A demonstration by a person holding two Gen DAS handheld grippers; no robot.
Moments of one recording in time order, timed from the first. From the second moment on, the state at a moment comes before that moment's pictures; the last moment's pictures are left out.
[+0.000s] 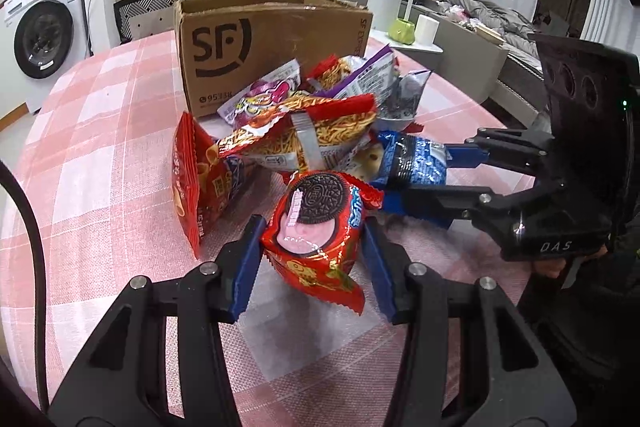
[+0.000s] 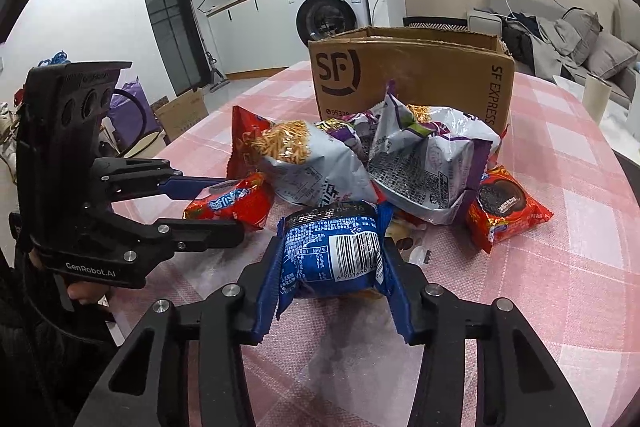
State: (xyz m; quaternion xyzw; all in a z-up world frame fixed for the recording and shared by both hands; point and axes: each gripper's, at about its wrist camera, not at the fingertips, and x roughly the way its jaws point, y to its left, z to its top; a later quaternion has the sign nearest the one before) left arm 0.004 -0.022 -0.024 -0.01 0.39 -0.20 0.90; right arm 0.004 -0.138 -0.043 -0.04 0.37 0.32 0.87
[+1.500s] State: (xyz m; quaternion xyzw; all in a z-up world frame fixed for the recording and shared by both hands) left arm -0.018 -0.008 0.073 -0.05 0.26 -0.16 0.95; right arm 0.001 -0.176 0.053 0.02 0.25 0.28 0.93
